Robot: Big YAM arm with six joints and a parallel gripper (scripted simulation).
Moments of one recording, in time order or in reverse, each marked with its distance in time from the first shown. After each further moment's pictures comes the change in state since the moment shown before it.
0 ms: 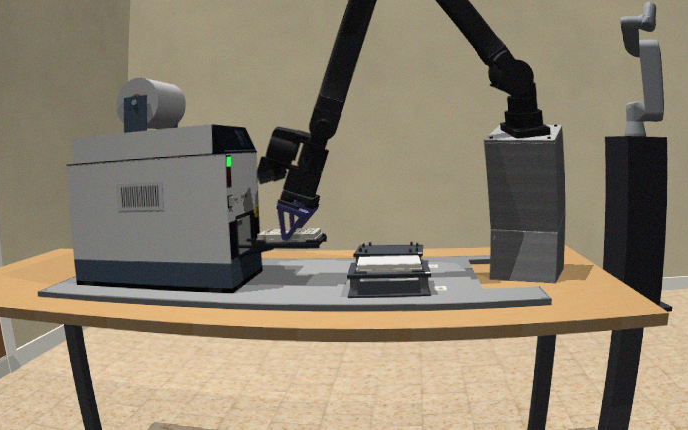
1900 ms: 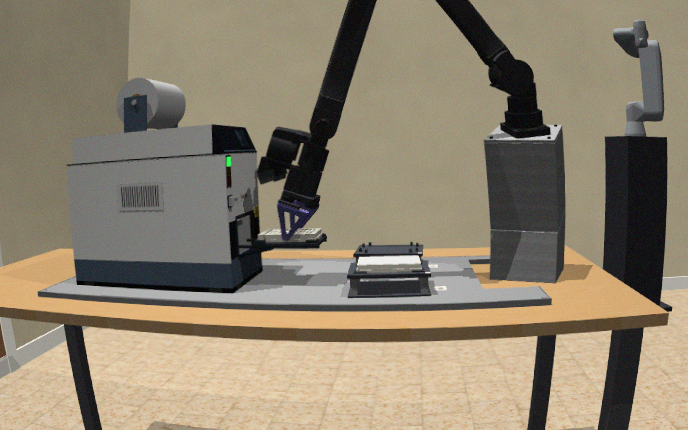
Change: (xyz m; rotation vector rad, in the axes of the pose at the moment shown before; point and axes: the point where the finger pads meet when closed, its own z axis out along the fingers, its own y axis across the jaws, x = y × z) arm 0.001 0.000 0.000 -0.001 0.001 0.000
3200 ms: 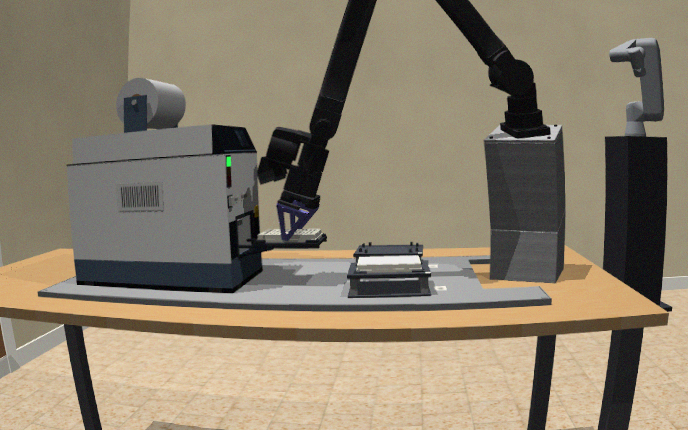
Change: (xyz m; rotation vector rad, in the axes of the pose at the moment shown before) arm 0.000 0.001 0.000 0.002 -0.001 0.000
